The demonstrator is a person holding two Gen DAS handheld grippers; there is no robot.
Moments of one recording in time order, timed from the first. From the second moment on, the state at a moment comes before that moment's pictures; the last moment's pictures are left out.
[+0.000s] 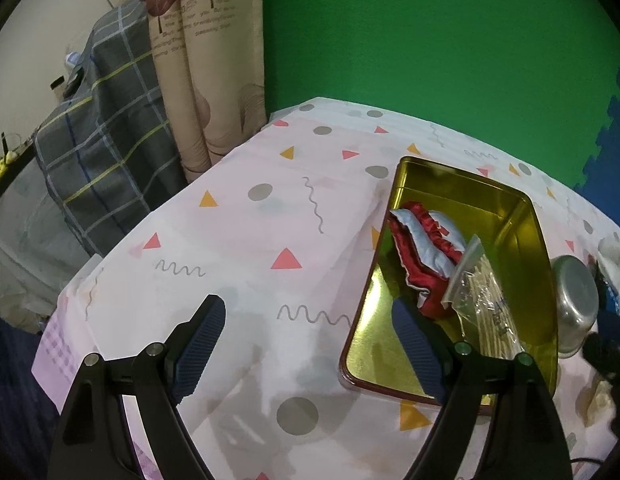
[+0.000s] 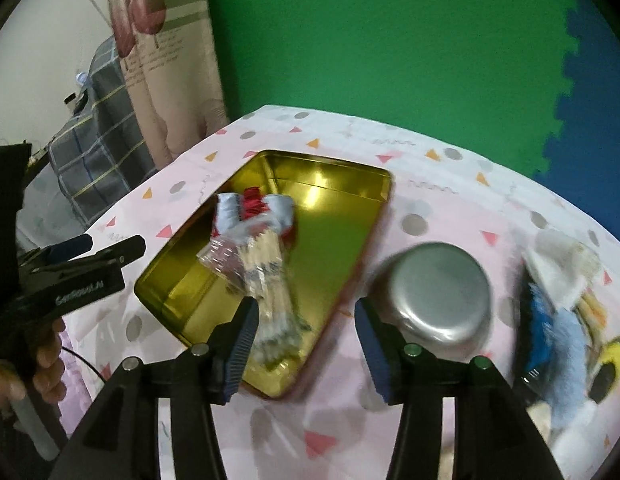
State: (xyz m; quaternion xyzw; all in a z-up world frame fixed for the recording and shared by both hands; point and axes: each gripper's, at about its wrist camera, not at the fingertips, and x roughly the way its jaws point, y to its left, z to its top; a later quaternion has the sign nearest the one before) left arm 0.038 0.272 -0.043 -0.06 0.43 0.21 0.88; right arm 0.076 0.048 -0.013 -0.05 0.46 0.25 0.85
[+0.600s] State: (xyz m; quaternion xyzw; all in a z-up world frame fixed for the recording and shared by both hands) left arm 0.038 0.213 -0.034 -0.02 0.42 0.12 0.90; right arm 0.035 -0.177 -0.011 -0.02 0.46 0.05 0.88
